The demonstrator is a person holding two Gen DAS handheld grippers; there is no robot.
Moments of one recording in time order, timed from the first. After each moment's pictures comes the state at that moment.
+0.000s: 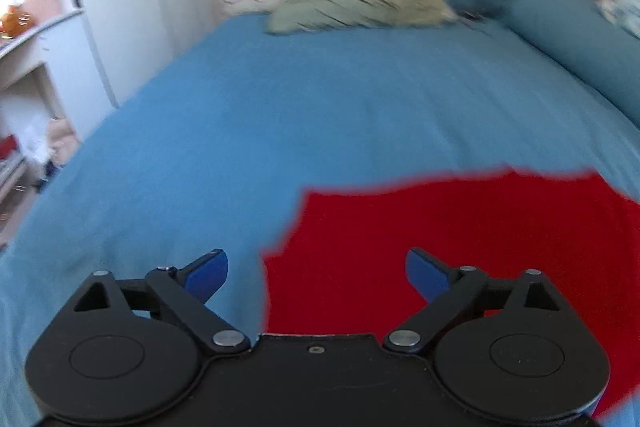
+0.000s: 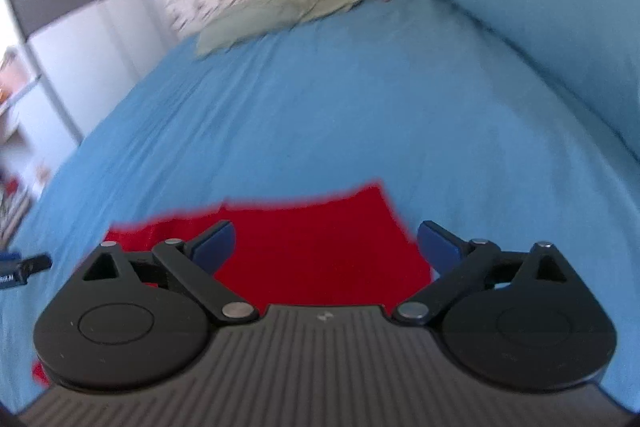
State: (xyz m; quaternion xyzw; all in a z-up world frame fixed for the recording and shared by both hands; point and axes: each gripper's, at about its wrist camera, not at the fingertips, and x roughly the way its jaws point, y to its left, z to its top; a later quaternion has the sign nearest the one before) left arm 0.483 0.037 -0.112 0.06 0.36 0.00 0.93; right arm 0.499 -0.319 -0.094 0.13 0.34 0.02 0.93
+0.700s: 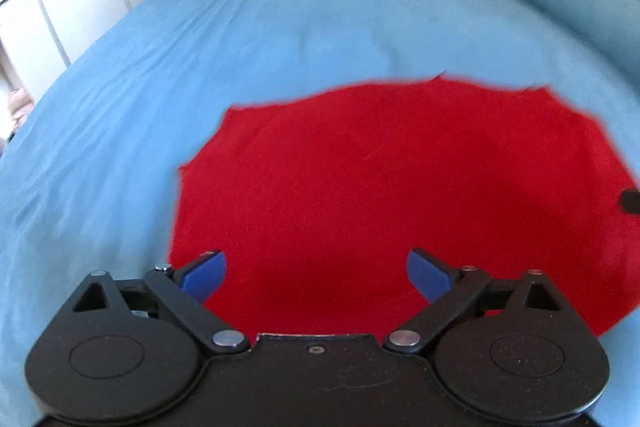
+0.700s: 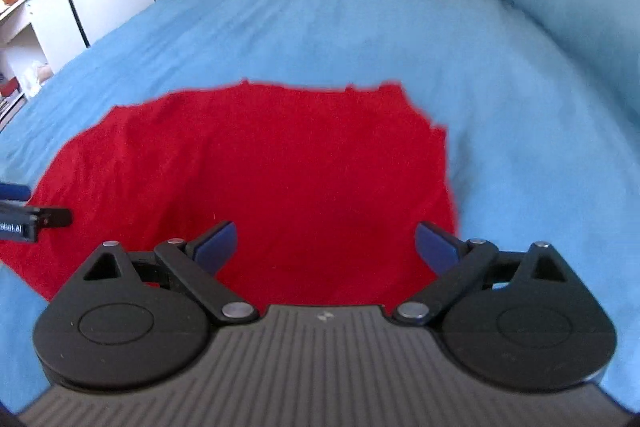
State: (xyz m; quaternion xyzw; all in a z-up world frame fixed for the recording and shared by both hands) left arm 0.480 -0.015 -0.130 0.07 0.43 -0.04 0.90; right arm 0.452 -0.290 -0.131 0.04 0.38 0.04 0.92
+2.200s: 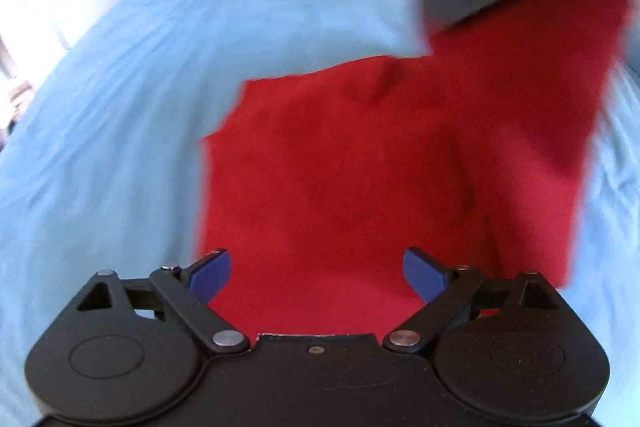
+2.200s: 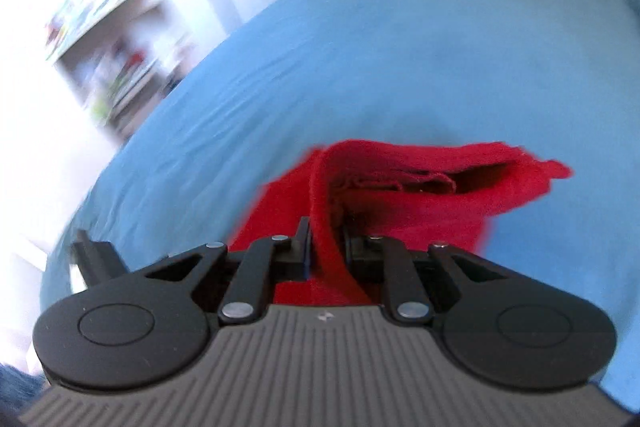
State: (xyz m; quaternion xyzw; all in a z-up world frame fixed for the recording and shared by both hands) left arm 0.466 0.039 -0.125 0.08 0.47 -0.03 0.88; right arm 0.524 -0.113 -0.007 0.03 0.44 0.26 0.86
